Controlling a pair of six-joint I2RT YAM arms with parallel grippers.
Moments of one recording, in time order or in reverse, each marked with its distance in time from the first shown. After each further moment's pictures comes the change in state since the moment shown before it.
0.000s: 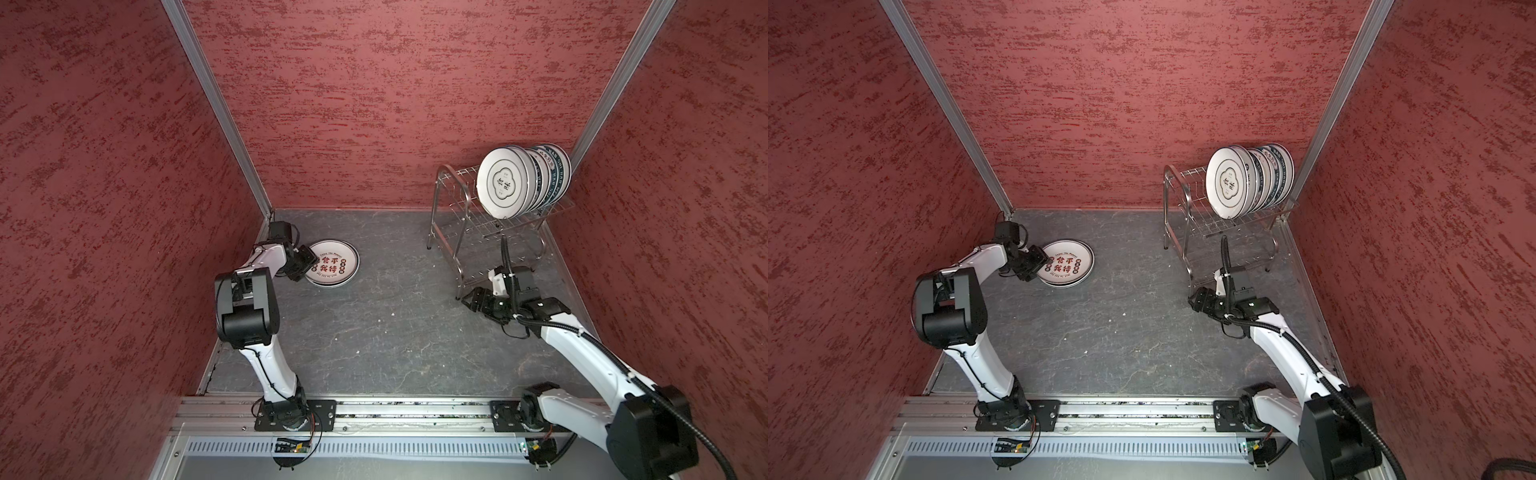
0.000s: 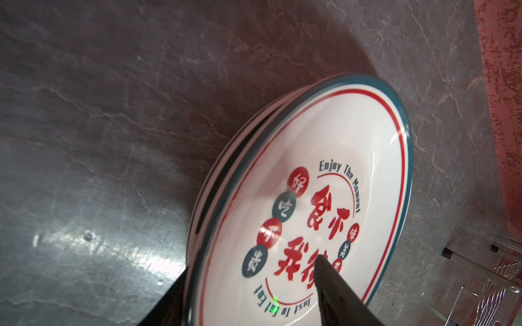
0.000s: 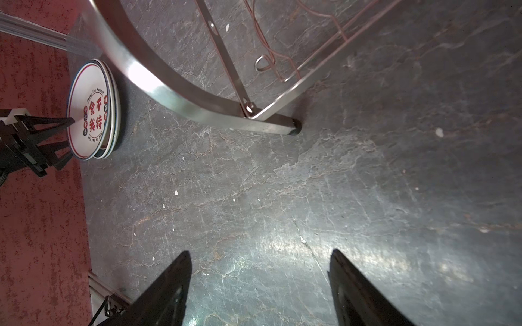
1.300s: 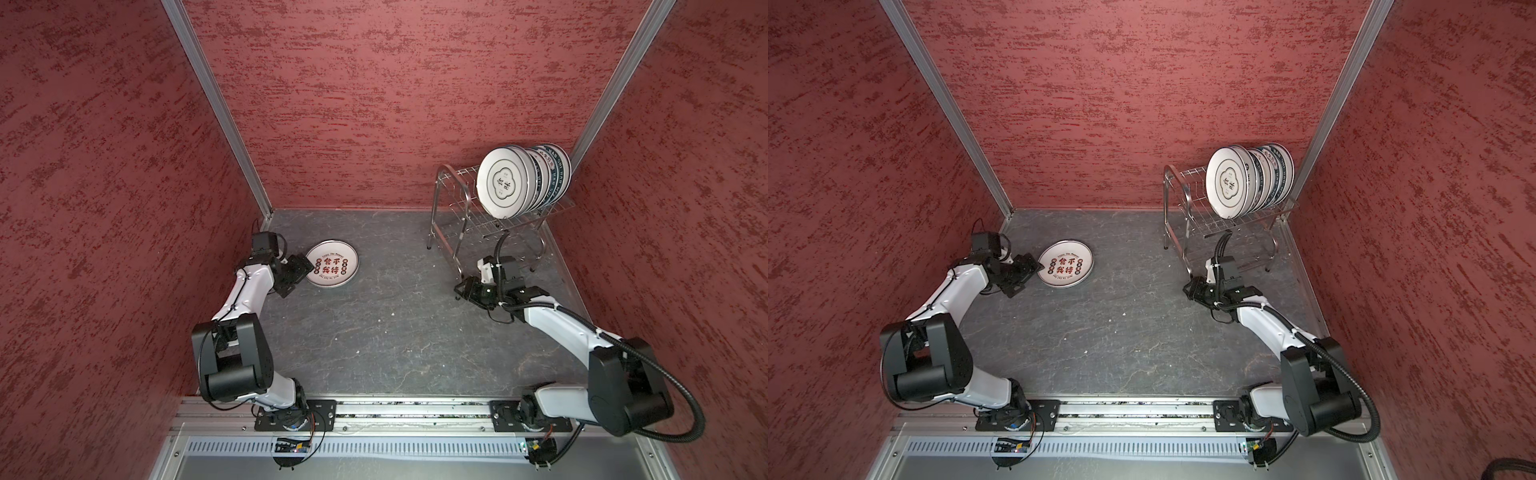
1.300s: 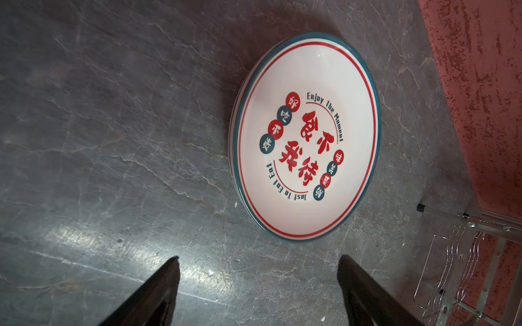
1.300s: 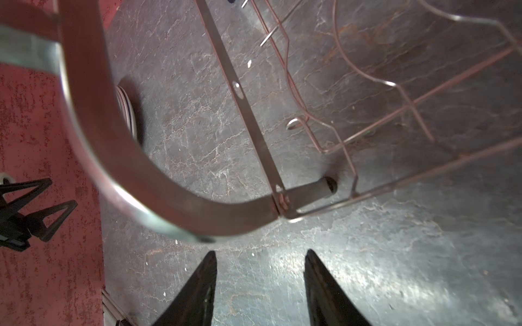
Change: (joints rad) left arm 0.051 -0.372 -0.226 -0.080 0.039 0.033; right arm 0.010 0.245 0.046 0.278 -0.034 0.055
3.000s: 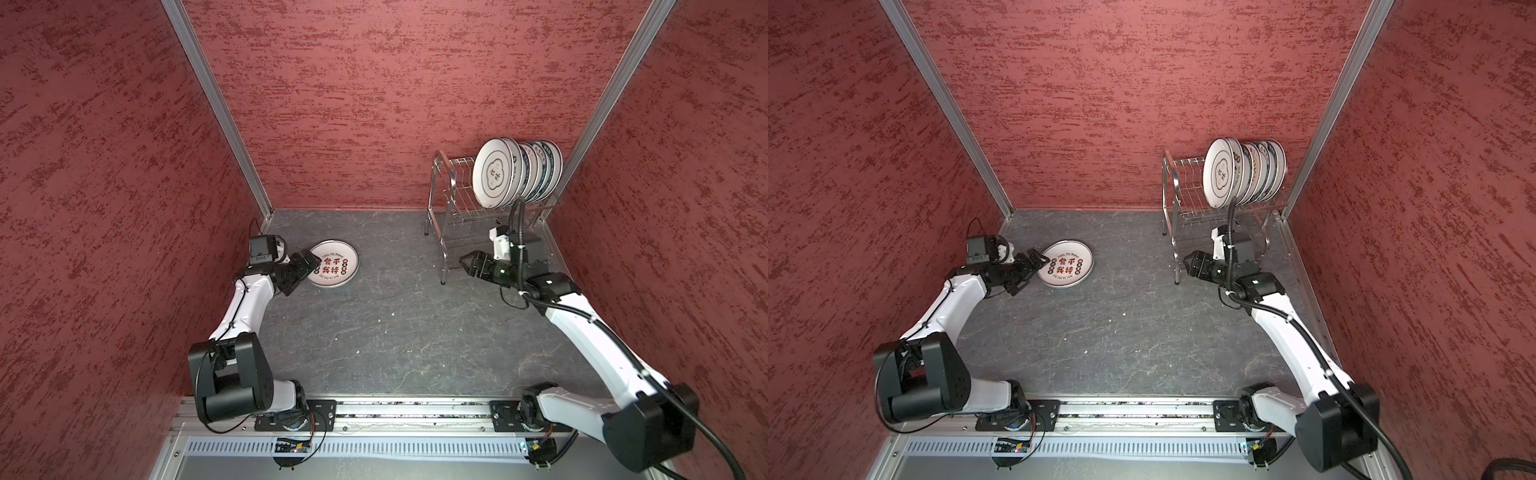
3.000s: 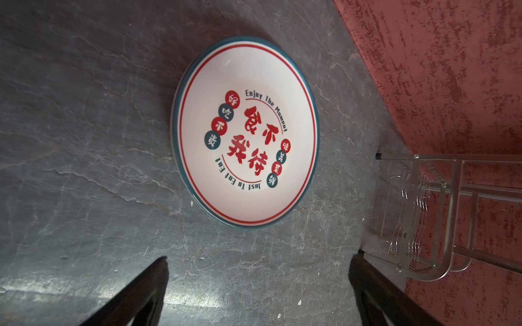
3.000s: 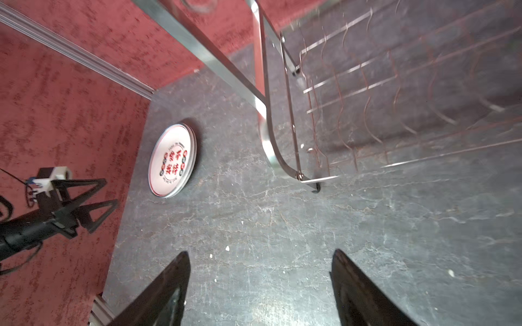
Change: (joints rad) left arm -0.010 -0.125 -0.078 0.112 0.125 0.015; right arm 0.006 -0.225 0.308 -0.282 0.098 -0.167
